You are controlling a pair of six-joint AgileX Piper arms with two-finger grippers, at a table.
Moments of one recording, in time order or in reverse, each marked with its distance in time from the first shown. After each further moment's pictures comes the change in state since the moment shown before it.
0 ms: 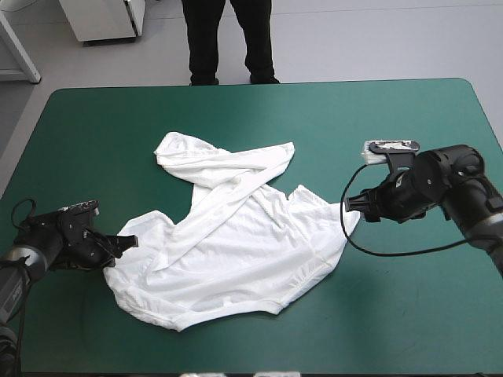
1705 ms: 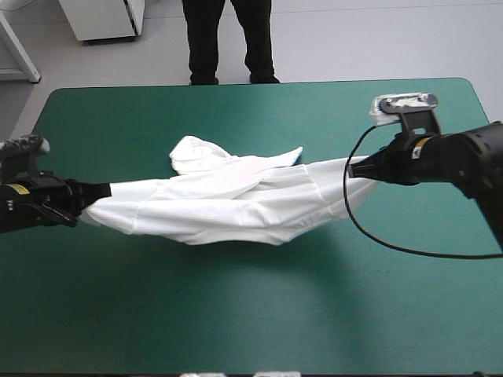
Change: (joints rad) left arm 0.000 -0.384 -0.612 -0.189 0.487 0.064; right arm 0.049 -0.104 -0.283 -0.048 0.030 -0.027
